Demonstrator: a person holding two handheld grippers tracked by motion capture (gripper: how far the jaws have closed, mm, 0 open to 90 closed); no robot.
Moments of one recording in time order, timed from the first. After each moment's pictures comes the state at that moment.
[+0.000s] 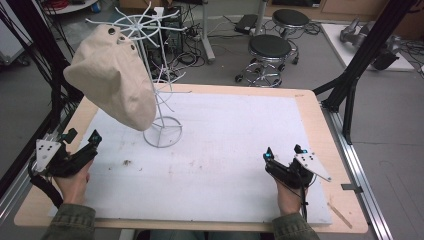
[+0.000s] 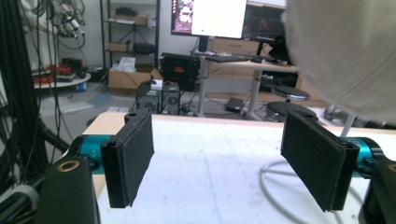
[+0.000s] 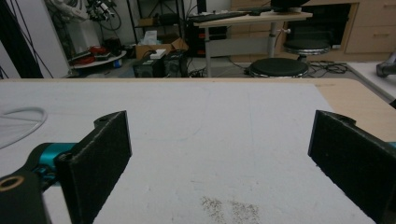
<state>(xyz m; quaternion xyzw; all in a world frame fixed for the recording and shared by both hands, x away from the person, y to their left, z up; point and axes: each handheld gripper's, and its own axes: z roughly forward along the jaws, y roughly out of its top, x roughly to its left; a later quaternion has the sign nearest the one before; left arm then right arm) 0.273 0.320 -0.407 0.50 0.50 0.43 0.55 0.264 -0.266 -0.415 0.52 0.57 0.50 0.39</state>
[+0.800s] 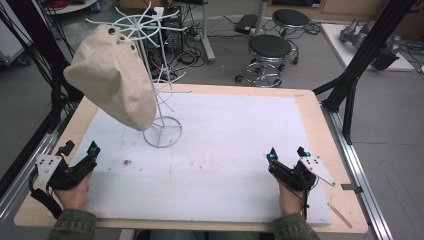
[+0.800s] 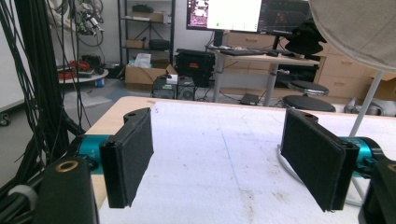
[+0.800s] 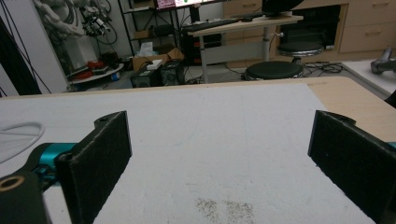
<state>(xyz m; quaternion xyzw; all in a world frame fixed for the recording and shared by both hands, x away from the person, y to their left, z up) 0.252 0.321 -0.428 0.50 0.51 0.45 0.53 0.261 -0.272 -0.420 0.53 0.54 0.52 0.39</state>
